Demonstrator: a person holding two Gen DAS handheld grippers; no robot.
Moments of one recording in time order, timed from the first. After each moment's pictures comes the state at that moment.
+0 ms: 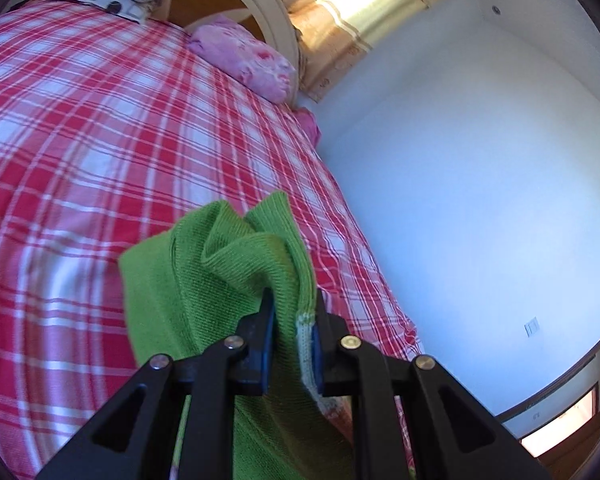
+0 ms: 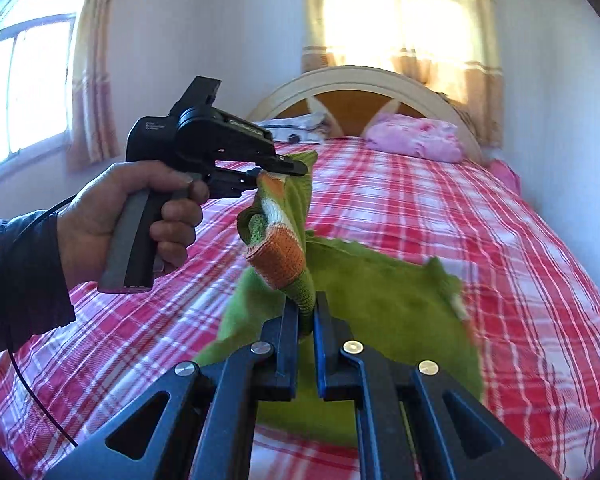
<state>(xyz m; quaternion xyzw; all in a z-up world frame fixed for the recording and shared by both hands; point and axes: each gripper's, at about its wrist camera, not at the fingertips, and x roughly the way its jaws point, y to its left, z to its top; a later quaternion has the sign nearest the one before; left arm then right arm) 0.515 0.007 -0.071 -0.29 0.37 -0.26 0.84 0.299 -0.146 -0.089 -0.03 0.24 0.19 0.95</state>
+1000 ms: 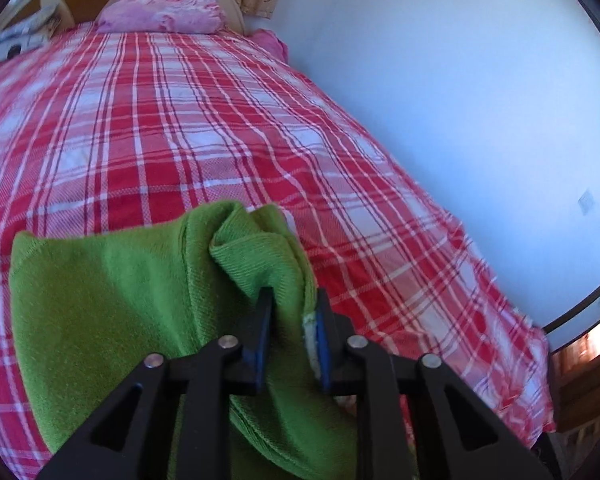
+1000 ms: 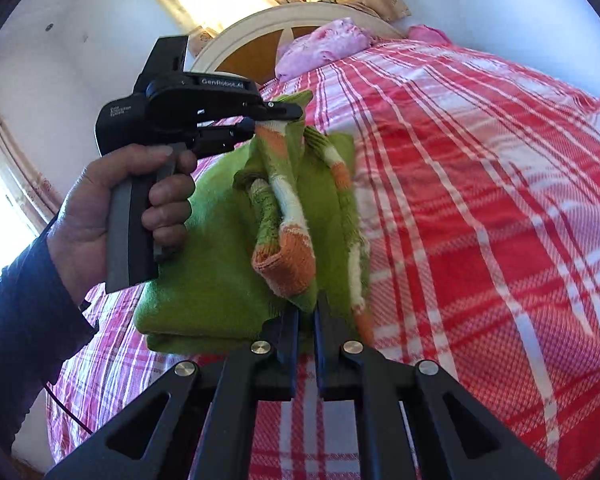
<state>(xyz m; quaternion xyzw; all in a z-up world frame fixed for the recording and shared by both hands) 0.528 -0.175 -0.101 -0.07 0.45 -0.29 0.84 0.309 -0.281 -0.175 0.21 0.37 0.15 0.89</state>
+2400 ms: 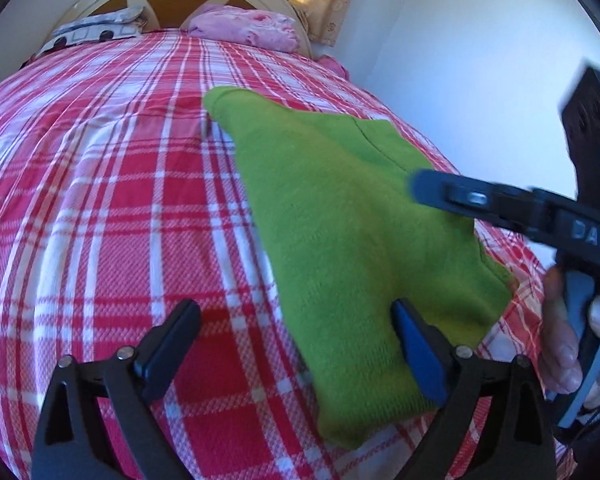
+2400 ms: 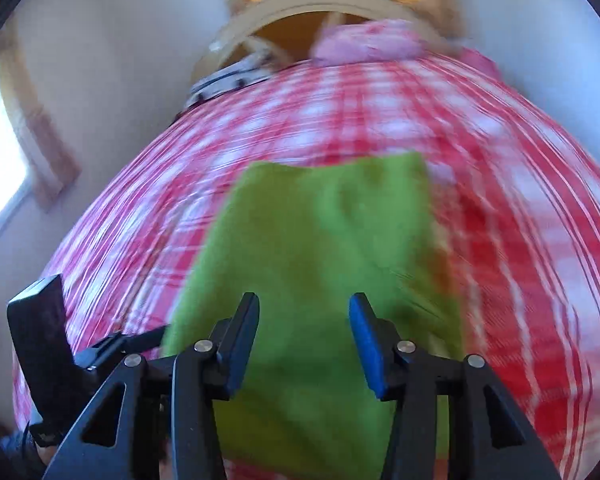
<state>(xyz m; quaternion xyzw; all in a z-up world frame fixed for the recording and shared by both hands) 0.375 -0.055 -0.160 -0.10 0.41 -0.18 0.89 0.390 -0.185 -0.112 0.03 0.40 0.20 0.90</state>
